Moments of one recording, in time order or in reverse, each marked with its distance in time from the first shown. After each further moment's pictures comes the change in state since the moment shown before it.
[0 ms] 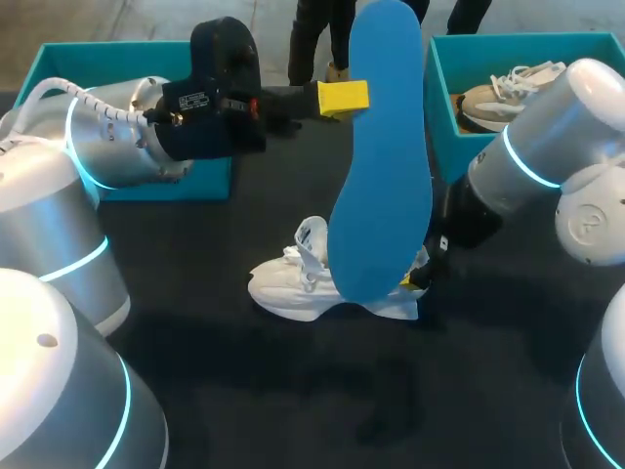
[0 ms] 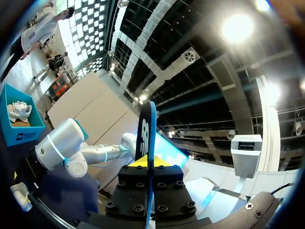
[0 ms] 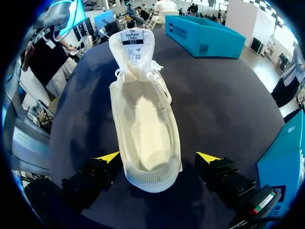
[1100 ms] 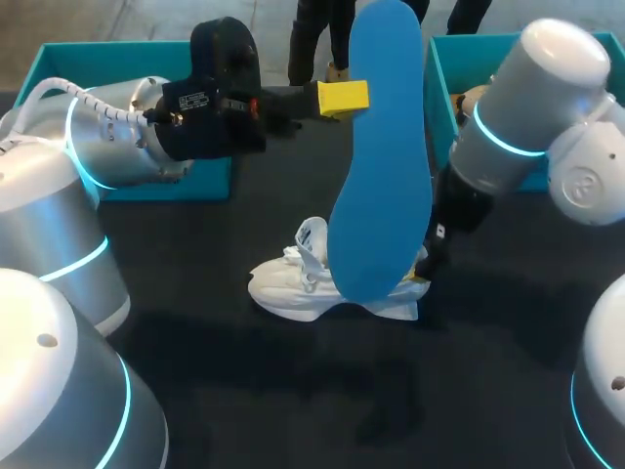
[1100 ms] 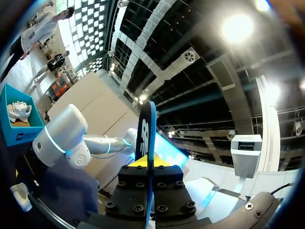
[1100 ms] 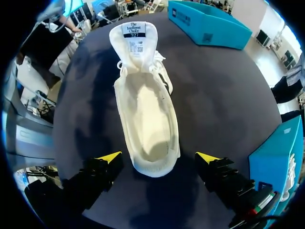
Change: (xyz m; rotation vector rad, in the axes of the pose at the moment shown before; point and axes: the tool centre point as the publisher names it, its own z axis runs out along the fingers) left arm 0.000 0.000 0.000 0.000 0.000 0.000; right arm 0.003 0.000 -0.027 0.202 -0.005 -0.023
